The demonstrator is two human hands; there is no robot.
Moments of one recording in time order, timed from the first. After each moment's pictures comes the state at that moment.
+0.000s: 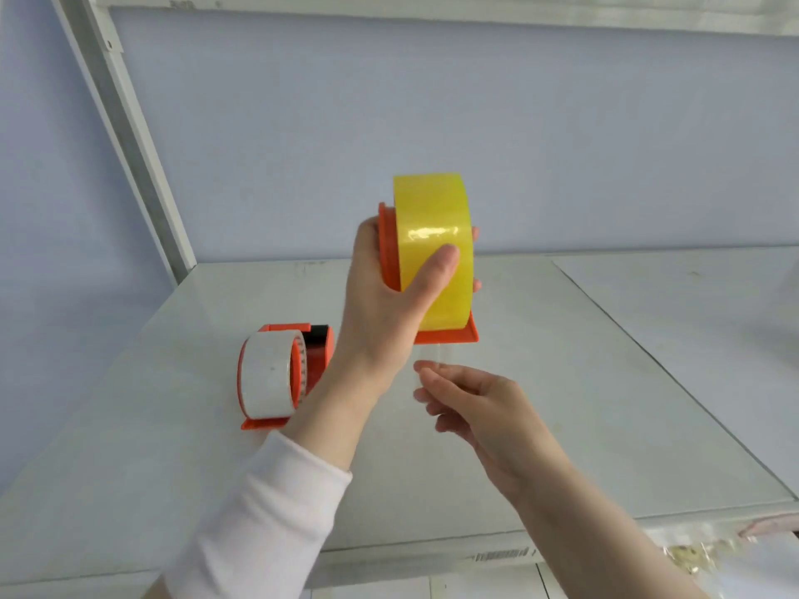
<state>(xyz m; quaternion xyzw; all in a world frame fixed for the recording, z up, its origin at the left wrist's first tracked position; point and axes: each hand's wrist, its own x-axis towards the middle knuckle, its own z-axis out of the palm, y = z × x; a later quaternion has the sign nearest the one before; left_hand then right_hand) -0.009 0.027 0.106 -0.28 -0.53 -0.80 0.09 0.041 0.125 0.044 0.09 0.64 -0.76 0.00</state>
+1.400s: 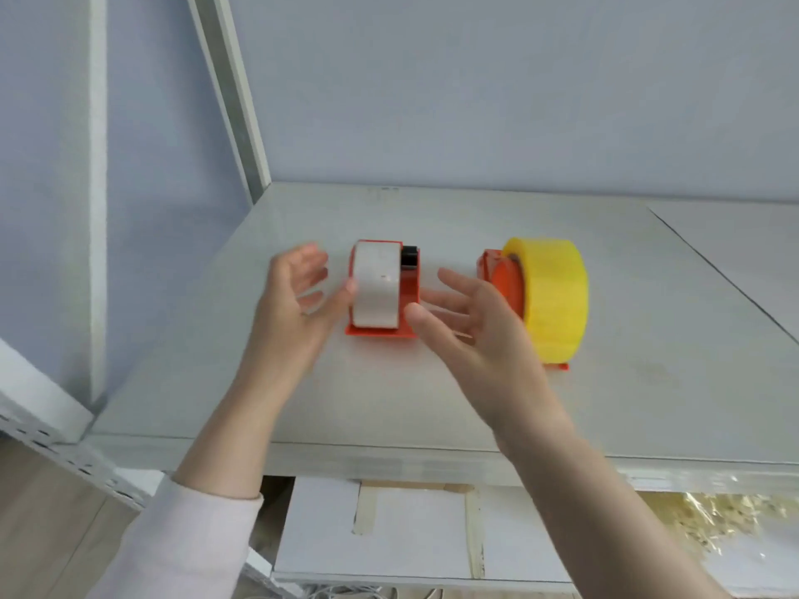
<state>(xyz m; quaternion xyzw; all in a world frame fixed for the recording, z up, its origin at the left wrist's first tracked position) 0.006 -0.131 0.023 -0.02 -0.78 -0.61 0.17 0.061 0.025 0.047 0.00 0.76 -0.64 -0.07</state>
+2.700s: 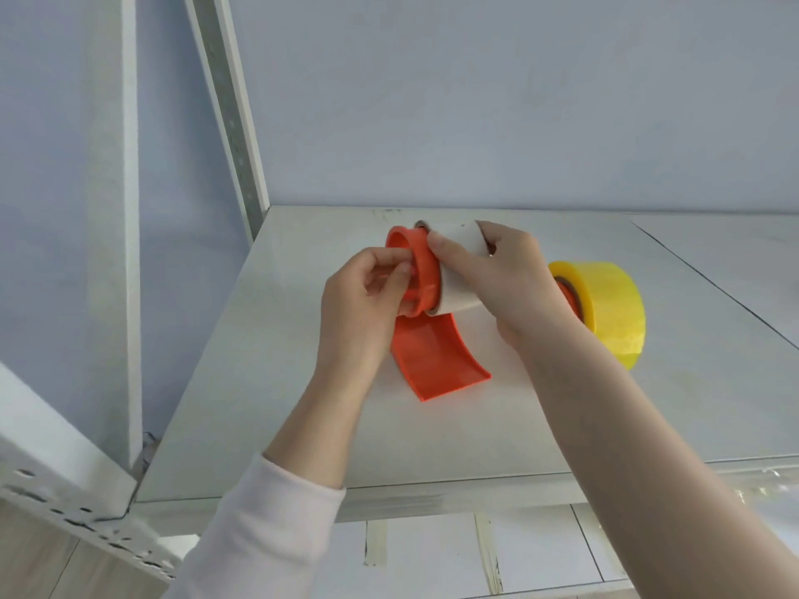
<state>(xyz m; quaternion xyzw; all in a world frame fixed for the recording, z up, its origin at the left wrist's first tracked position) -0.022 -0.135 0.051 -0.08 -0.70 -0.71 0.10 -0.018 -0.019 0.086 0.05 0.80 -0.57 -0.17</state>
